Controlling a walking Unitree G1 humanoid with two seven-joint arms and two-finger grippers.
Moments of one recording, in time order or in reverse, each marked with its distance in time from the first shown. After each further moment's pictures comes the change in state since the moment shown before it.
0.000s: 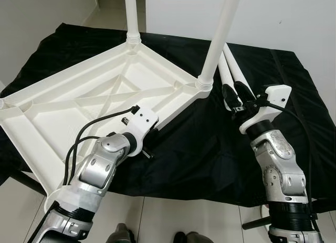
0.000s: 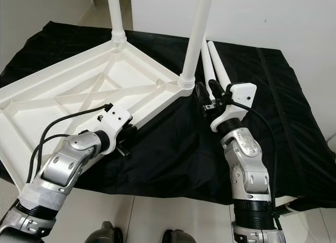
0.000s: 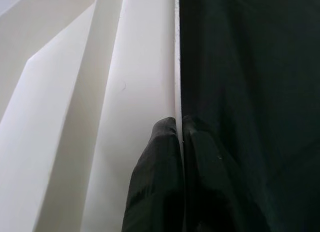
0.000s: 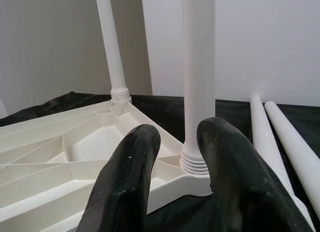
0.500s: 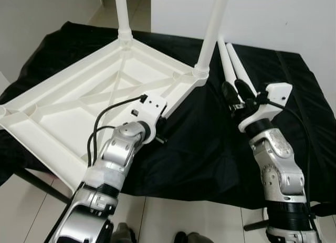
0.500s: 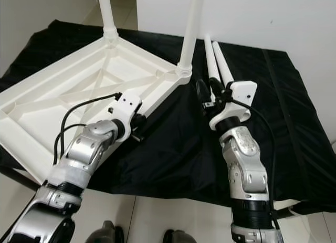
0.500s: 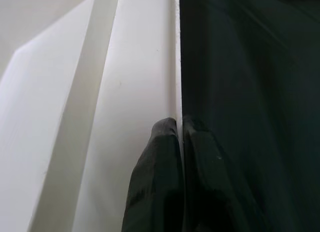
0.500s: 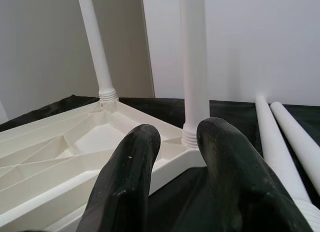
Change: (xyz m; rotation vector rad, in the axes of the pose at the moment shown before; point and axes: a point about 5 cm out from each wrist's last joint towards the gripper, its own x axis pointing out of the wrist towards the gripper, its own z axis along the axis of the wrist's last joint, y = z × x) left arm 0.042 0.006 0.026 -0.177 -0.022 0.058; right arm 0.002 0.004 0.004 0.014 -0.016 -0.024
